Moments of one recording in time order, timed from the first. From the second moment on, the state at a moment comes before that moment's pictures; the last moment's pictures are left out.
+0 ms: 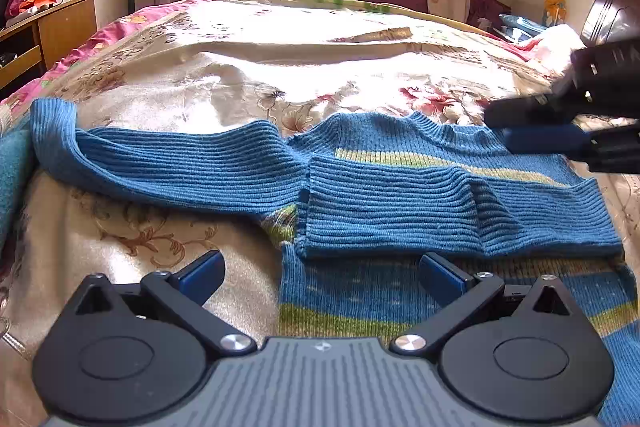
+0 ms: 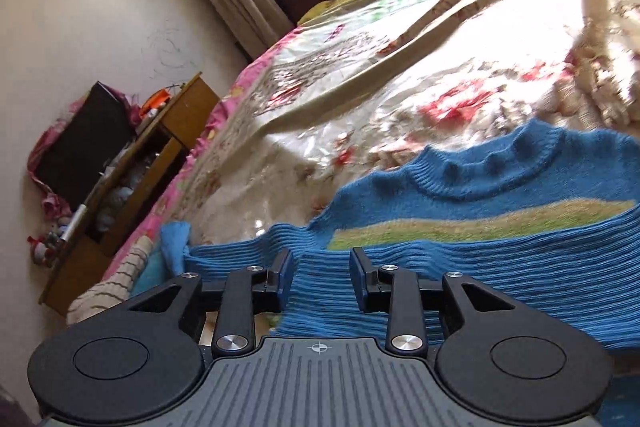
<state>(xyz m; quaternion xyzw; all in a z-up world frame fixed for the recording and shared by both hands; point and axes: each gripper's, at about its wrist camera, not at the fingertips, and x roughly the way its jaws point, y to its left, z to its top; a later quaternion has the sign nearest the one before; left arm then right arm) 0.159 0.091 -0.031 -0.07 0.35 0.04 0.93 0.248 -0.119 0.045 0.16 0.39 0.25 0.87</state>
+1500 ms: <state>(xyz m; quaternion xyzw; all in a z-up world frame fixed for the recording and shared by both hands) 0.164 0.153 -0.041 -0.08 0.35 0.11 0.93 0.208 -0.009 0.003 -0.13 0.38 0.33 0.85</state>
